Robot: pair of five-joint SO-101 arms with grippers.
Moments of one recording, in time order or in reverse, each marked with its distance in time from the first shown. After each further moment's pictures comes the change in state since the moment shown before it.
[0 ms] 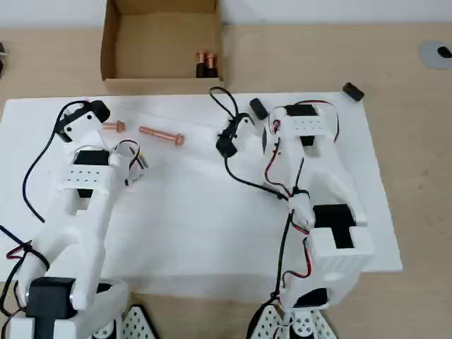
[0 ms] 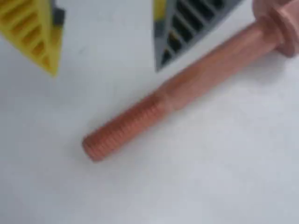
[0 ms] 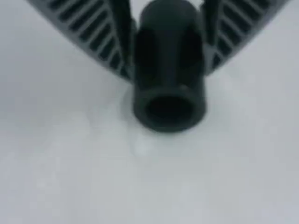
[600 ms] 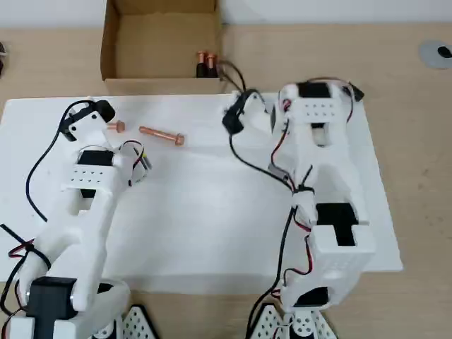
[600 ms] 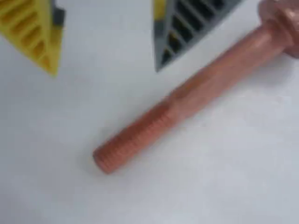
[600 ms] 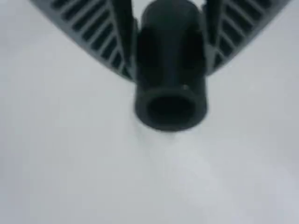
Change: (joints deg) left arm 1.5 0.0 0.0 0.0 0.0; right arm 1.9 0.3 -18.1 12.7 -1.2
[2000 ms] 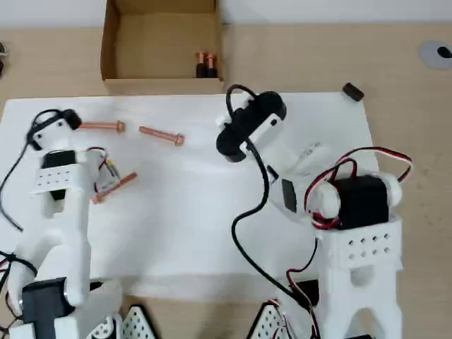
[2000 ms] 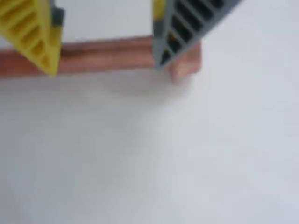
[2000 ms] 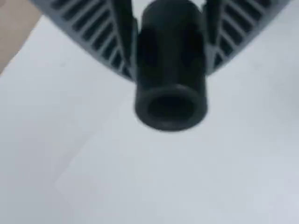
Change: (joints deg) left arm -15.2 -0.2 -0.4 6.9 -9.5; right arm -9.1 -56.6 17.1 7.7 -18.0
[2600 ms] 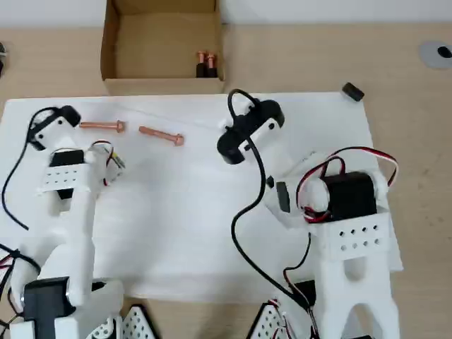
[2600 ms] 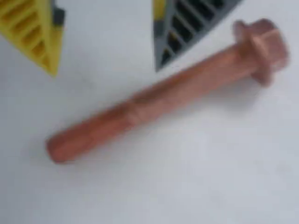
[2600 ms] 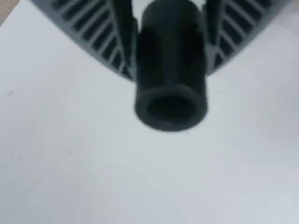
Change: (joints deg) left arm 5.4 0.1 0.2 -4.8 7.6; right arm -0.4 -0.2 6.2 0.1 -4.0
